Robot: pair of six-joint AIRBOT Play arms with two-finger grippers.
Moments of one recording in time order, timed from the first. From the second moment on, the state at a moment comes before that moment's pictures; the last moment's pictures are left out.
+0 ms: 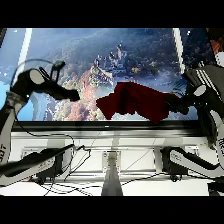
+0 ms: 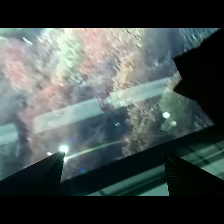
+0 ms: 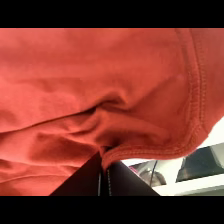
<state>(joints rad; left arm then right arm) -0.12 -1.22 0.87 1.10 -1.14 -1.30 -0.28 -1.23 0.73 -1.30 1.09 1.71</state>
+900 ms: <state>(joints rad) -0.45 -1.40 0.65 0.39 -0.79 -1.05 -0.28 -1.21 0.77 -1.29 1.04 1.67</state>
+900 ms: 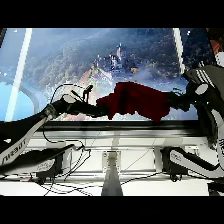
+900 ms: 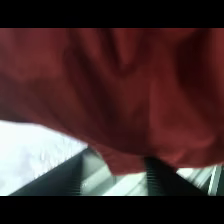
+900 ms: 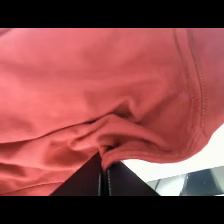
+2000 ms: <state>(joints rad) -0.48 -1.42 0.89 0.73 -1.07 -1.12 -0.28 -0.93 0.93 -1.29 1.03 1.57</state>
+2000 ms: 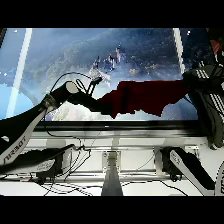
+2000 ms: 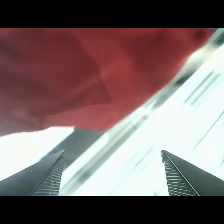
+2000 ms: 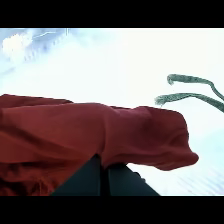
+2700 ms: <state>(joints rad) -0.52 -1.56 0.90 0.59 -0.78 -1.16 -0.28 -0.93 0.94 -1.29 1.03 1.57</state>
